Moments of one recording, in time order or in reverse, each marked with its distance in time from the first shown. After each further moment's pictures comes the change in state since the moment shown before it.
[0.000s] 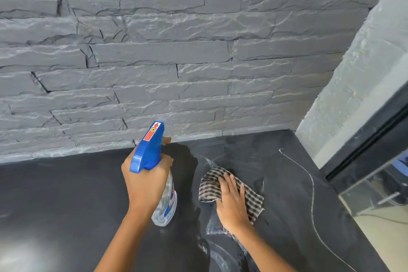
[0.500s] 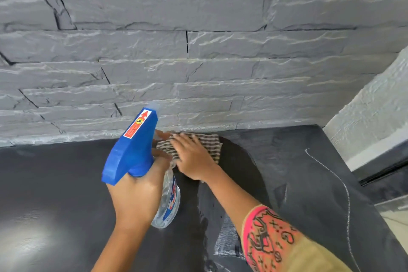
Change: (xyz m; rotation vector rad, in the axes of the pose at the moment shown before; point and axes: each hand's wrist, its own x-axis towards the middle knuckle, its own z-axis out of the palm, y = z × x) left_hand 0.032 -0.051 0.010 -0.002 0.098 0.107; right_hand 0.152 -0.080 0.045 -0.236 -0.153 -0.579
